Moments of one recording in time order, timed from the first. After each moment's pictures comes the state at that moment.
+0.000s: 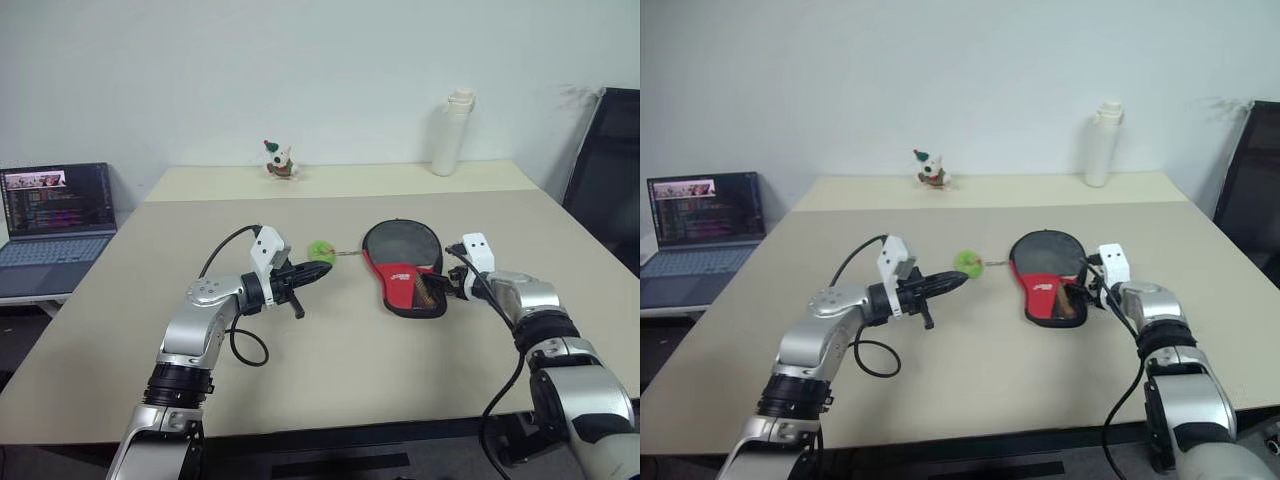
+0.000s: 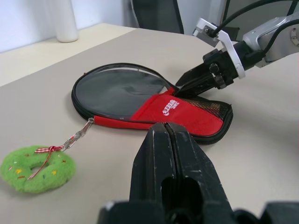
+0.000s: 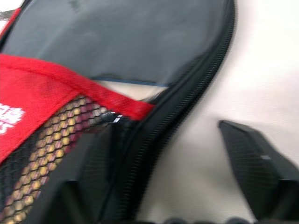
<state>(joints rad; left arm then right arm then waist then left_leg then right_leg) -0.61 0.43 0.01 0.14 -0.30 0.36 -0.96 -0.98 -0.43 -0.03 0.96 0.12 0.51 0.59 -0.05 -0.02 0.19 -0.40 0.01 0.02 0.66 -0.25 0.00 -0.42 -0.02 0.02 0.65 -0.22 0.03</state>
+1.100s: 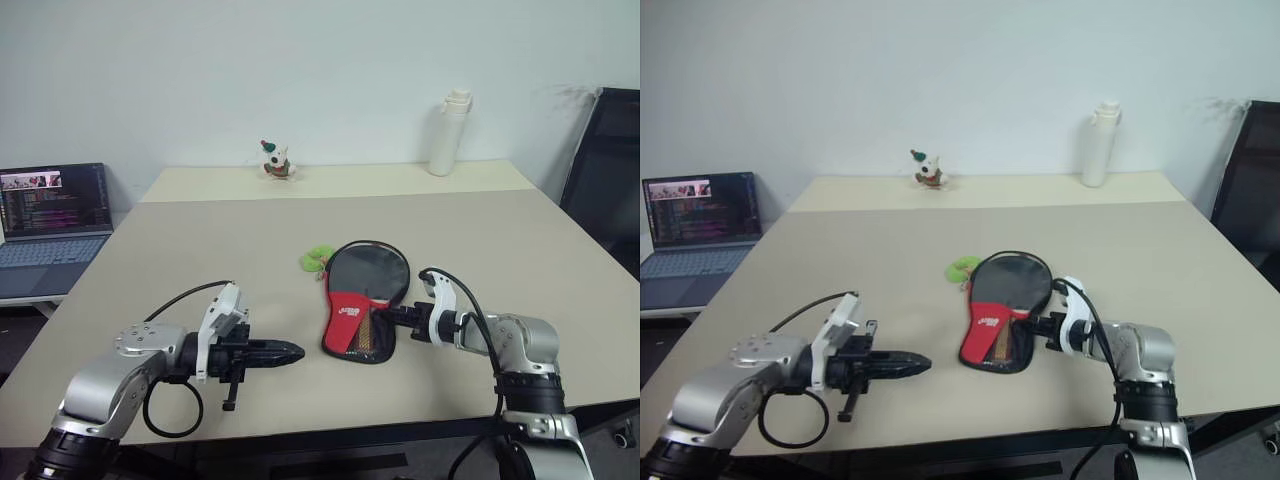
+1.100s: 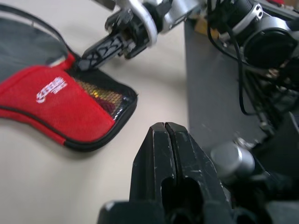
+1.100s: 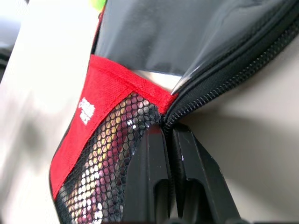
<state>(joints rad) -0.21 0.81 0.04 -0.23 -0.63 0.58 -1.30 -0.55 -0.17 -0.21 -0.05 0.49 1.37 0.42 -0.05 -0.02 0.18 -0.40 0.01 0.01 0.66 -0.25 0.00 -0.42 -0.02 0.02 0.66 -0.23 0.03</state>
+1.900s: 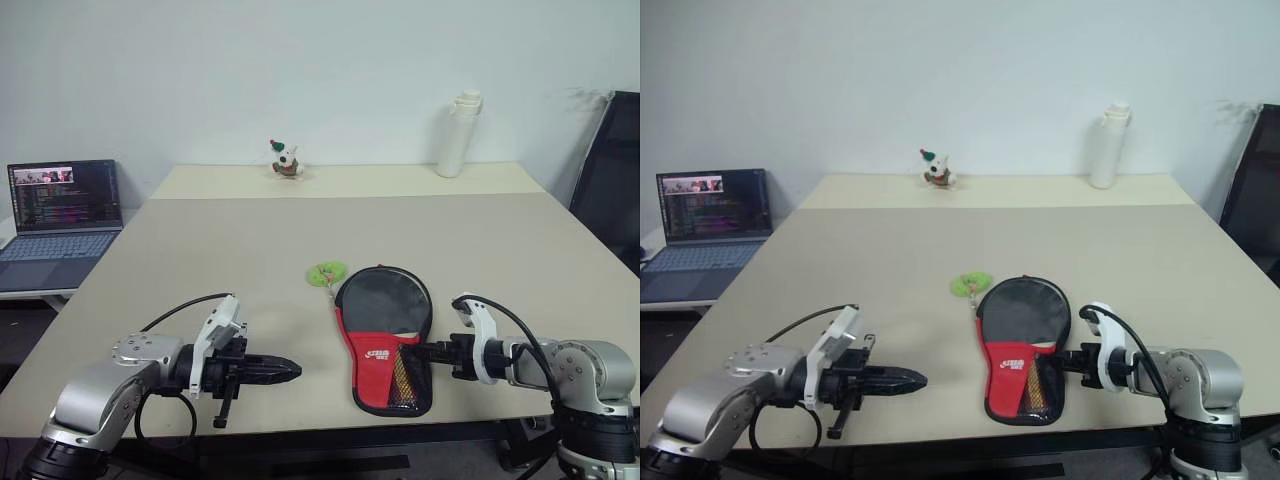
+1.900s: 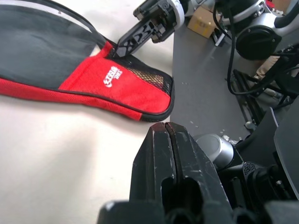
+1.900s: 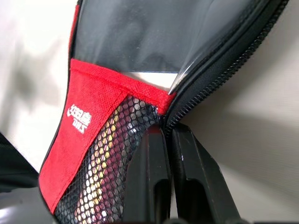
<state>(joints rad) -0.18 0.83 0.02 -0.26 -0.67 0.61 -1.30 -0.42 -0.39 -0.27 -0.27 0.63 1.60 0.45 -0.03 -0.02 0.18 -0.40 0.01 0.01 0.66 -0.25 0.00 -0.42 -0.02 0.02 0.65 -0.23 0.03</state>
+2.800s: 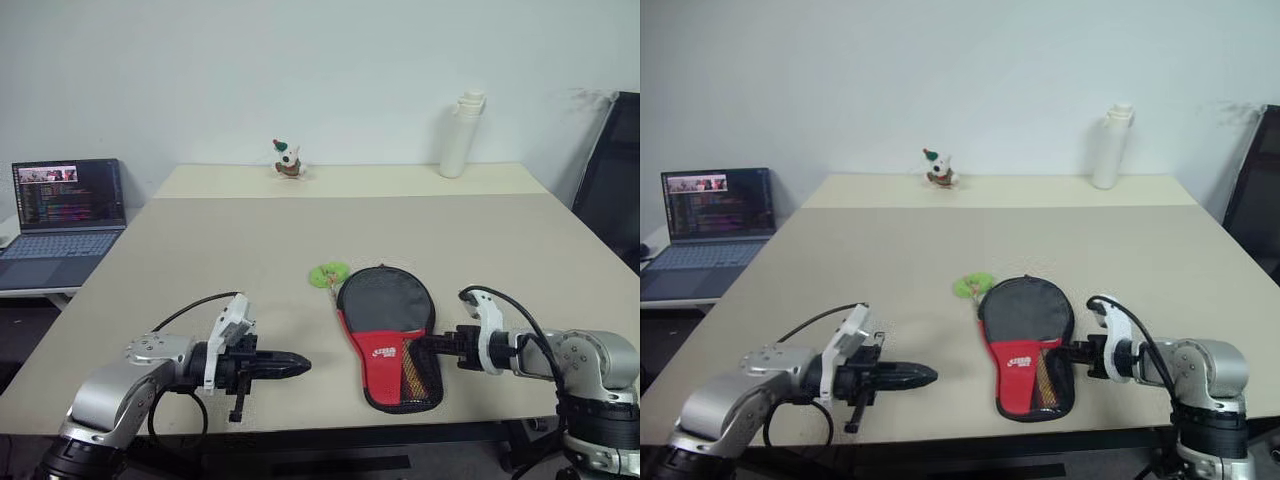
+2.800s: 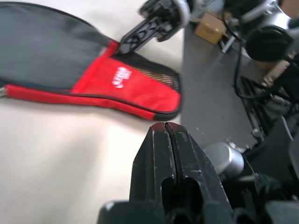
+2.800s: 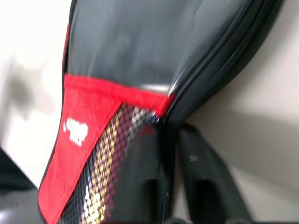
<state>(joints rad) -0.21 0.78 0.00 -0.24 -0.64 0.64 -1.23 -0.45 -0.39 -0.34 -0.21 0.65 1.58 0.40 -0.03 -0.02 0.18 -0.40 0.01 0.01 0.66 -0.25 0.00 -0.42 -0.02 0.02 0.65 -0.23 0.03</state>
